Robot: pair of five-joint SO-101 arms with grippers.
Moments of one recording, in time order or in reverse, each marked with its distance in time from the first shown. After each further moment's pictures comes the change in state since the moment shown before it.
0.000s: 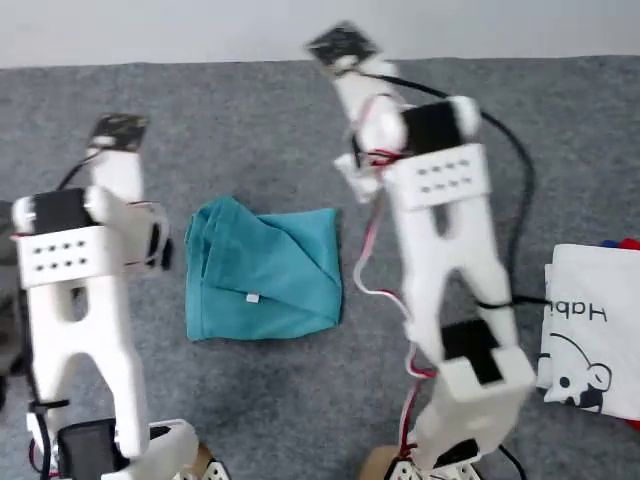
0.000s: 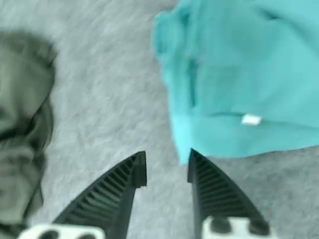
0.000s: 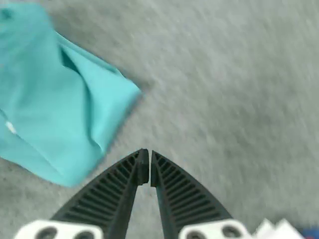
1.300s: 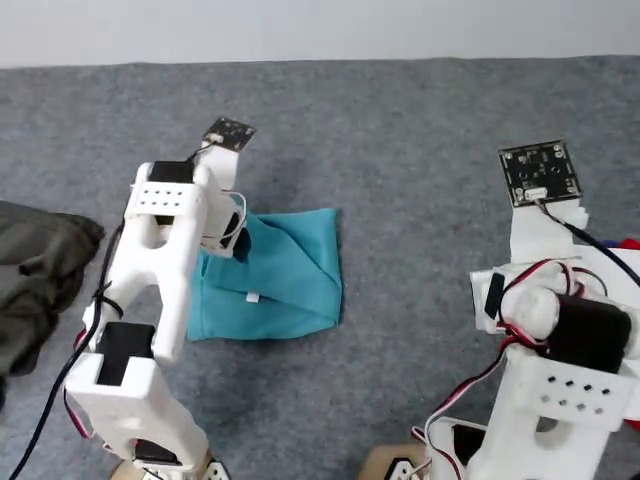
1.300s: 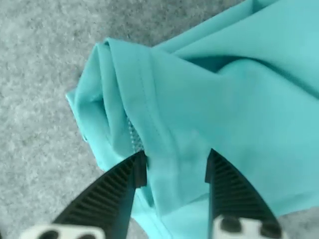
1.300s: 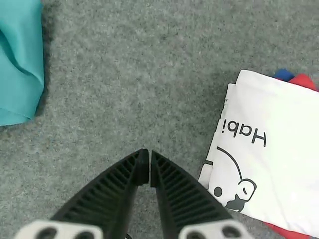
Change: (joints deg) left arm 10.6 29.7 -5.7 -17.7 -2.4; right arm 24.7 -55.1 50.5 0.0 -0.1
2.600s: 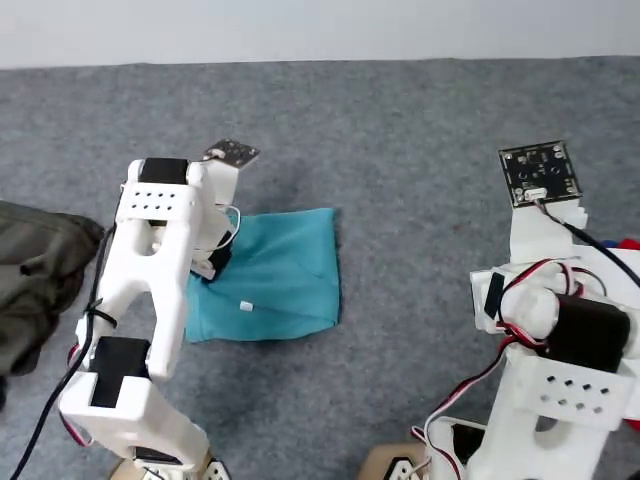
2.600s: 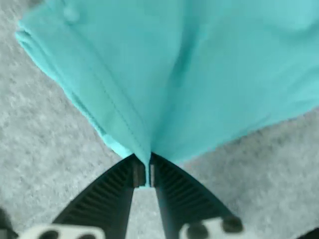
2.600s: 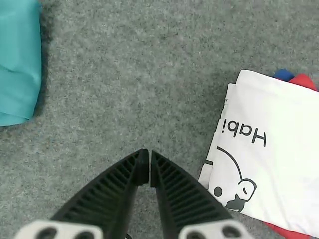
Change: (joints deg) left arm 0.0 -5.5 0.0 19.1 -3.5; right arm 0.0 0.0 0.0 0.0 0.0
